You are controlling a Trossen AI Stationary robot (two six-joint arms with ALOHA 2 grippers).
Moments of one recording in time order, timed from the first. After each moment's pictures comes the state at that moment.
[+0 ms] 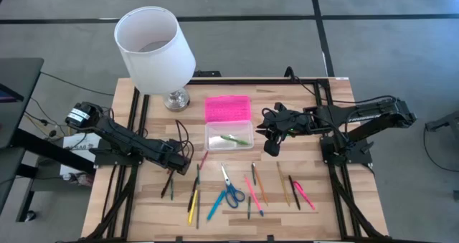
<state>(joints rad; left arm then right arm) -0.35 1.47 0.63 -0.70 -0.04 -1.49 0.12 1.25 1.11 -0.59 0.26 0.21</state>
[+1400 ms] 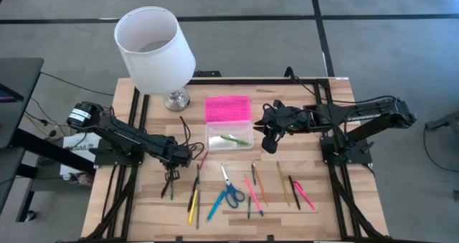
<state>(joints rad) -0.22 1.47 0.66 -0.70 -0.06 -0.45 0.09 1.25 1.11 -0.53 0.26 0.21</state>
